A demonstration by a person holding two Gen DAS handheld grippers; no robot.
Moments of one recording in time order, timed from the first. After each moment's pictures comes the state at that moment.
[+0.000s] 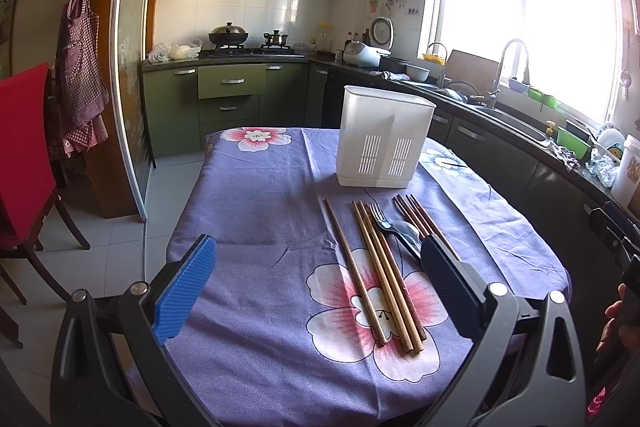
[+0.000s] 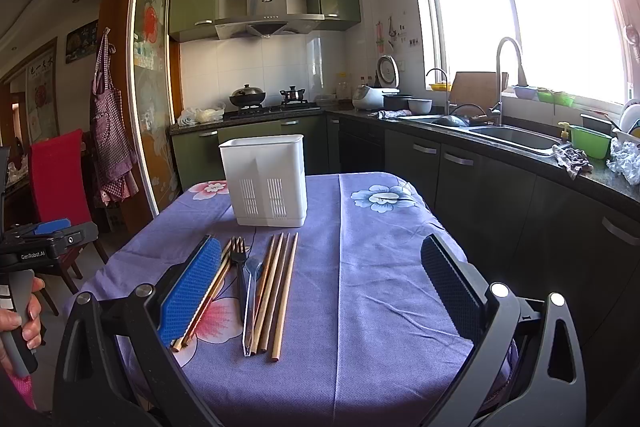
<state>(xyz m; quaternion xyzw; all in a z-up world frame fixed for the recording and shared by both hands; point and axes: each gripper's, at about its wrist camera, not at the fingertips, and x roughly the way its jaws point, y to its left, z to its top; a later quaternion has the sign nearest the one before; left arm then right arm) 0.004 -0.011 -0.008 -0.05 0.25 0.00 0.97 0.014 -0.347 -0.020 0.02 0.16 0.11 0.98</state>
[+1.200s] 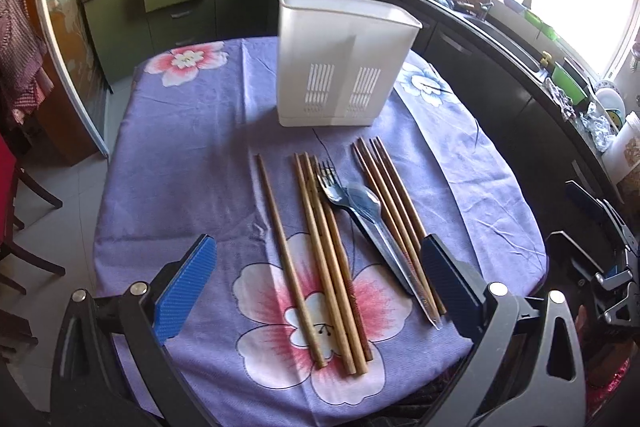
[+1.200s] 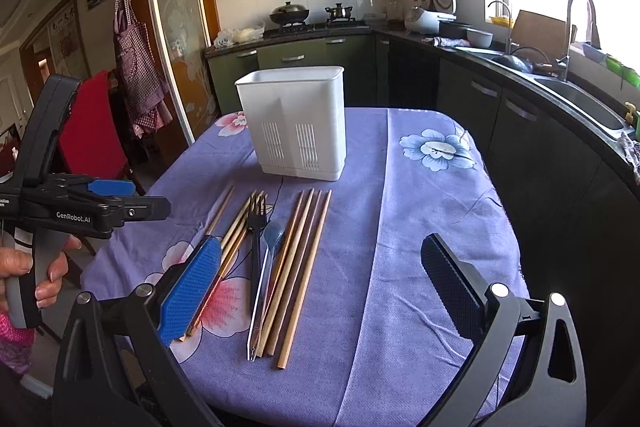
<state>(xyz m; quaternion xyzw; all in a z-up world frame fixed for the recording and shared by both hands) 0.140 -0.064 -0.010 -0.05 0.47 -0.08 0.88 0.132 -0.329 -0.014 -0.01 0.32 0.21 0.92</state>
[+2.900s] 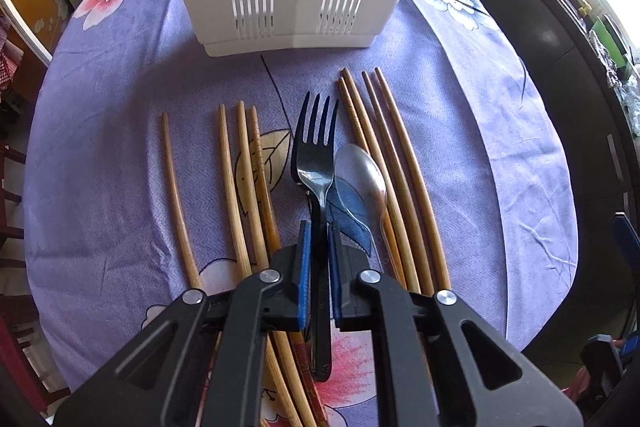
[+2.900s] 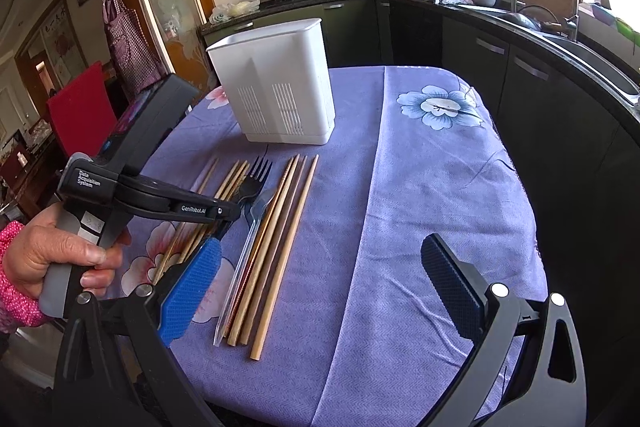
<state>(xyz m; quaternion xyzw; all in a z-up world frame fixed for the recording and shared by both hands) 0.241 -0.137 -0.097 -0.03 0.60 -0.06 0.80 0.166 -0.343 -0.048 0.01 0.39 0.22 0.90</state>
